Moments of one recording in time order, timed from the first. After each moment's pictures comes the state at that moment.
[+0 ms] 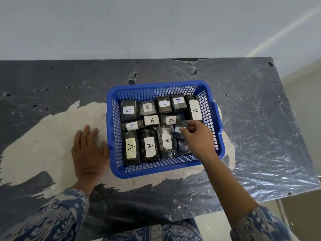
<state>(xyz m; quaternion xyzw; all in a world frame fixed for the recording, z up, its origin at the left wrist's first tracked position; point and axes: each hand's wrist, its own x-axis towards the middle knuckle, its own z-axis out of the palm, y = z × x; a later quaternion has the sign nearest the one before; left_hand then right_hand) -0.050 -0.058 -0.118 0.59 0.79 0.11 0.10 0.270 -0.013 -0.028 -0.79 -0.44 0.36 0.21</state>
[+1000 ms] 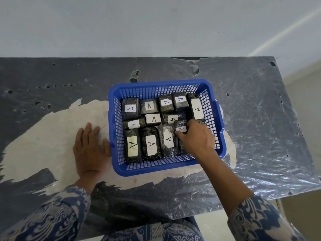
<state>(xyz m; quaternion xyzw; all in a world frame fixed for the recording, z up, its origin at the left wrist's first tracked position) -0.047 -0.058 -0.113 0.59 0.79 0.12 0.11 0.259 -0.005 -0.033 -0.80 -0.58 0.17 -0.04</state>
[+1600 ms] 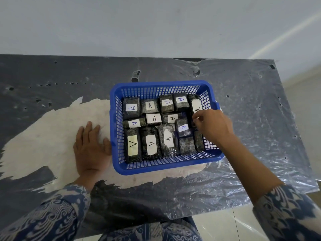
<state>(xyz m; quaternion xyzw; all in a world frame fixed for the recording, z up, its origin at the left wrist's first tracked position) -0.047 -0.058 -0.111 0.58 0.80 0.11 0.13 0.303 0.028 0.000 -0.73 -0.66 0.14 -0.05</state>
